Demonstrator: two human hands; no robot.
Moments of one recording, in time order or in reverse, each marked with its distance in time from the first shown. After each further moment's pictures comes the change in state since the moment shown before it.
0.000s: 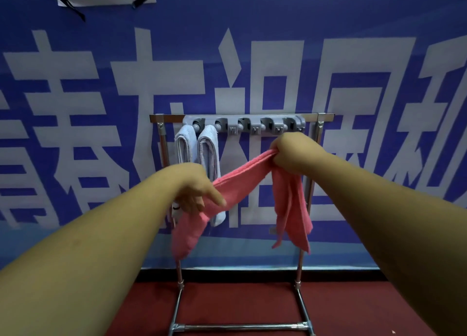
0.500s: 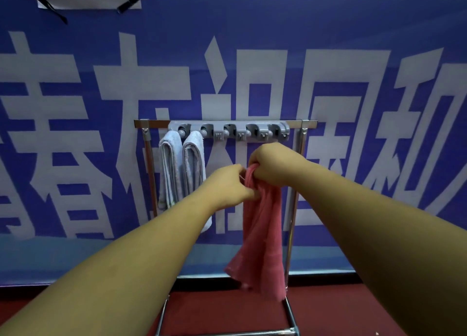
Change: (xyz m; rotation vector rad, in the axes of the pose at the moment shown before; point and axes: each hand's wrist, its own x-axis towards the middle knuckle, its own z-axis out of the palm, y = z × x) left_hand 0.011 0.068 0.061 -0.140 0.313 0.489; right_hand -0.014 -0.010 -0.006 -0.002 -0.078 -0.082
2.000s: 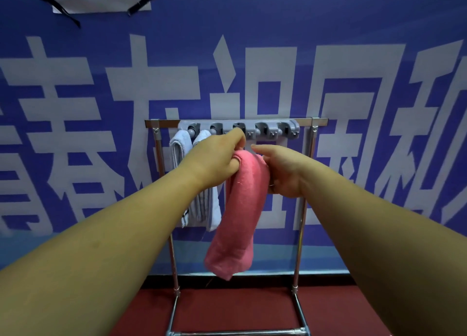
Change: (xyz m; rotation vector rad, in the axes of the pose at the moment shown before) left_hand -0.007 -0.002 -0.065 0.381 0.291 0.327; right_hand 0.002 0.000 0.022 1.391 -0.248 0.387
